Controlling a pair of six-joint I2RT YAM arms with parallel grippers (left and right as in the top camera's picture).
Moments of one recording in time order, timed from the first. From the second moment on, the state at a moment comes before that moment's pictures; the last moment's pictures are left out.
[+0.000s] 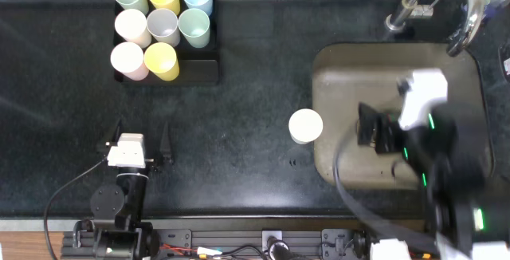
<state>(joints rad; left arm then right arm) -0.03 0.01 0.01 -0.08 0.02 0.06 0.10 0.96 1.29 -1.15 0.00 0.02</state>
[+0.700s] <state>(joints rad) -0.03 0.01 0.01 -0.08 0.02 0.06 0.32 1.59 1.30 -1.24 -0.01 -0.16</state>
